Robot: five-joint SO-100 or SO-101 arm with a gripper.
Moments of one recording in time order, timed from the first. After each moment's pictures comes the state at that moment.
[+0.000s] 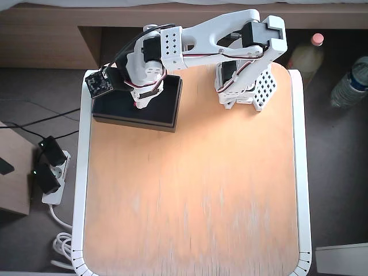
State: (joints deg) arm 81.0 108.5 114.7 61.7 197.7
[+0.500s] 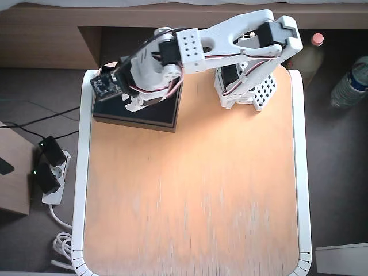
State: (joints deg) arm 69.6 123.4 114.7 61.7 190.3
